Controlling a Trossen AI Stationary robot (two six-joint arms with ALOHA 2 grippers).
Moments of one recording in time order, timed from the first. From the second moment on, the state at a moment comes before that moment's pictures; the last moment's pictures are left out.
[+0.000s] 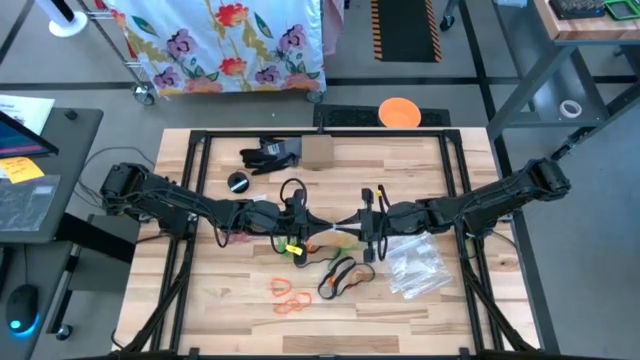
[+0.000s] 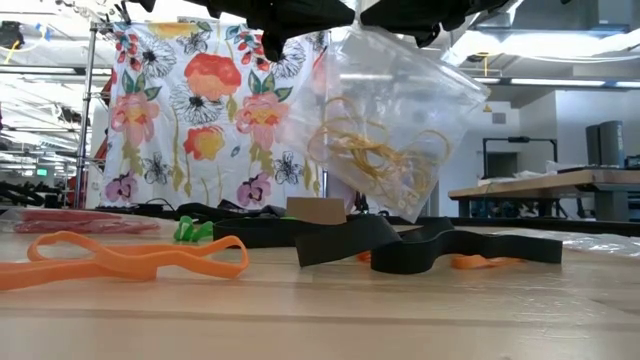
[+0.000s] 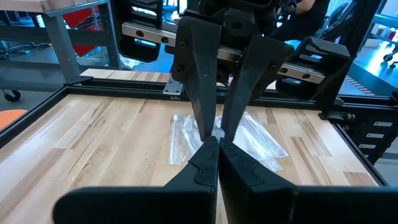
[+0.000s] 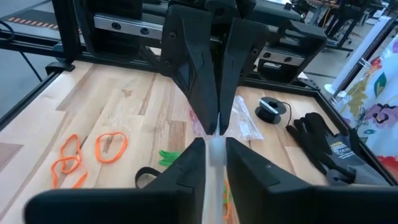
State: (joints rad) left arm -0.19 1.47 0.87 0.43 -0.26 -0.08; right arm 0.24 1.35 0.81 0.24 0.29 -0.10
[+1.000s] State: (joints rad) left arm -0.20 1.47 0.87 0.44 -0.26 -0.06; right arm 0.24 1.35 0.81 0.19 0.29 -0.11
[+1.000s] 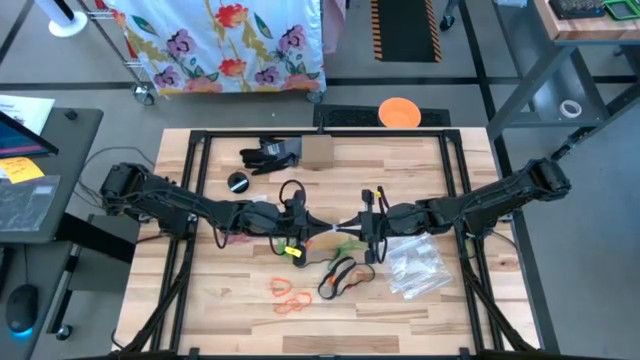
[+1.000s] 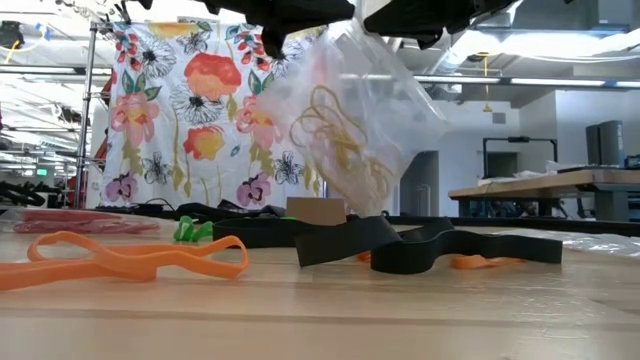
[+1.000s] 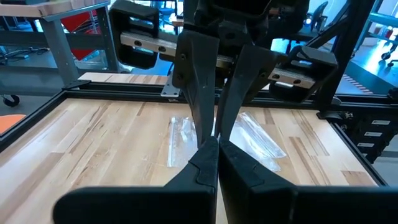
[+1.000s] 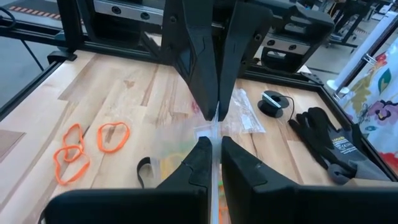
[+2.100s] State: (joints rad) left arm -0.27 1.42 0.87 0.36 -0.34 0.17; right arm 0.24 1.35 0.81 0.15 0.32 -0.10
